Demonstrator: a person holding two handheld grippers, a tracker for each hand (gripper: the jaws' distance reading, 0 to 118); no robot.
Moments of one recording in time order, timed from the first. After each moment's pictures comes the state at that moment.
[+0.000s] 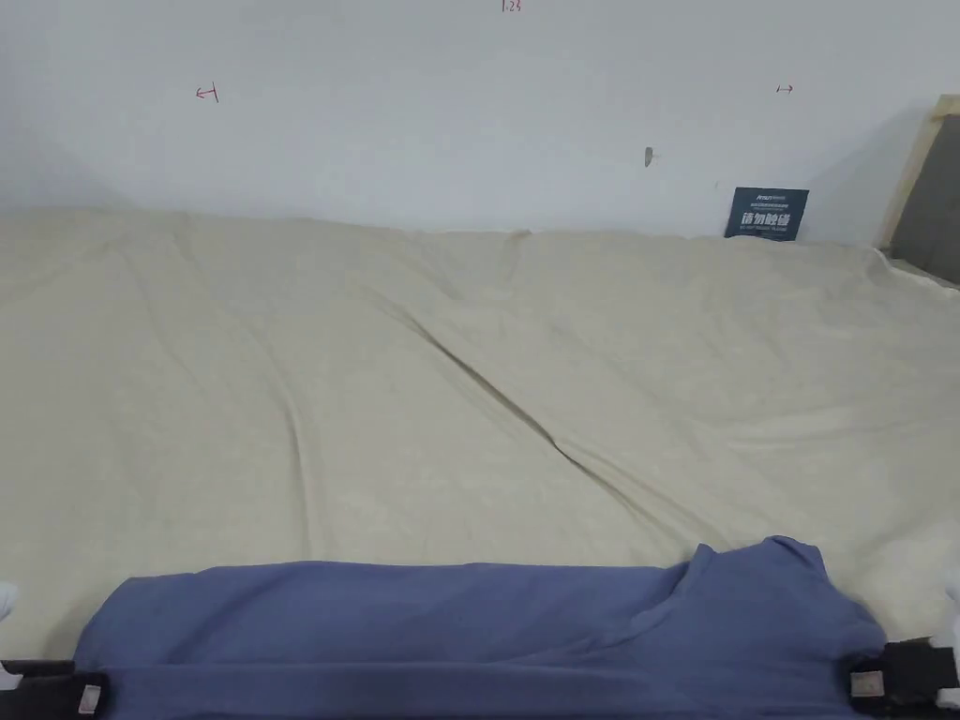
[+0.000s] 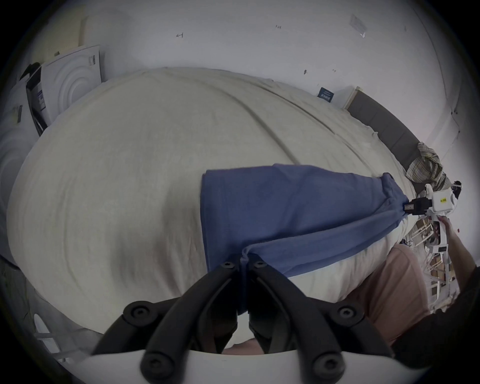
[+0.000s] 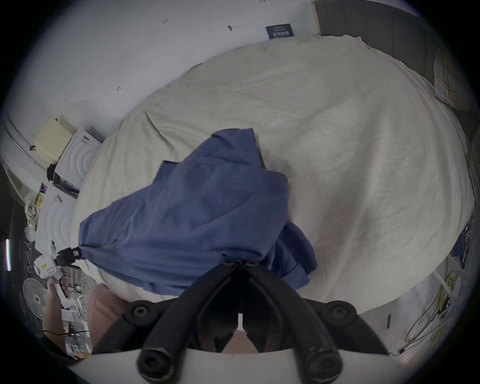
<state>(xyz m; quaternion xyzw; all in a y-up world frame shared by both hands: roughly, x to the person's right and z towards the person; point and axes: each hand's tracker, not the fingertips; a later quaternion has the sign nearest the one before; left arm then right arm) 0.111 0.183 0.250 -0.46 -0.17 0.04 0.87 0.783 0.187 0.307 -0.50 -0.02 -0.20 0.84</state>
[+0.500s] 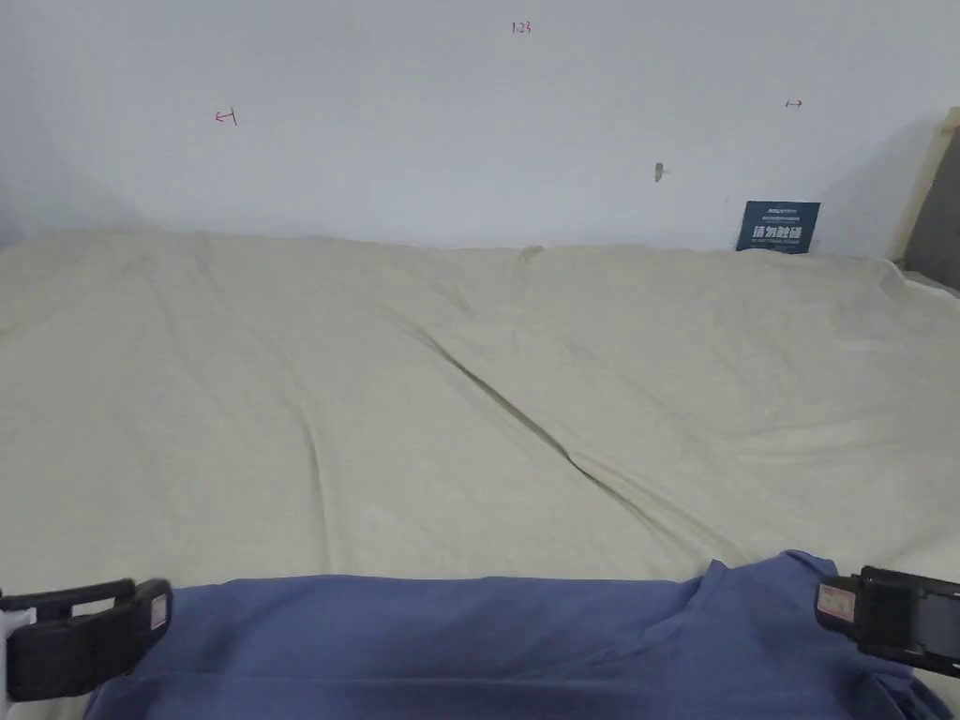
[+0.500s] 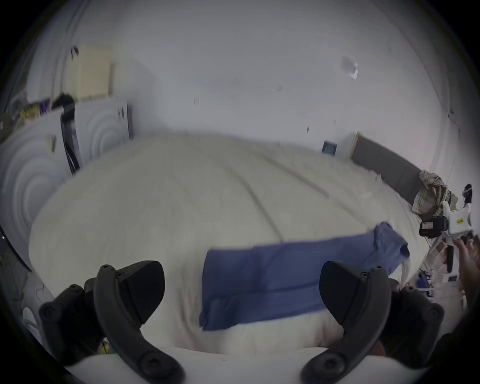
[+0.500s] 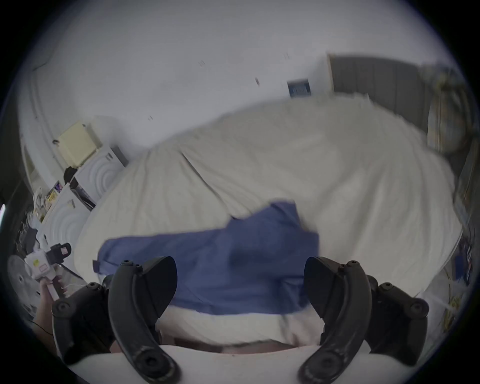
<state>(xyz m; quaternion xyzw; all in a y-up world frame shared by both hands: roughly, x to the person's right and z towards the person) 0.156 0.269 0.300 -0.27 -0.10 0.04 0.96 0.724 0.274 0.353 -0.32 0.00 -0.15 0.93</state>
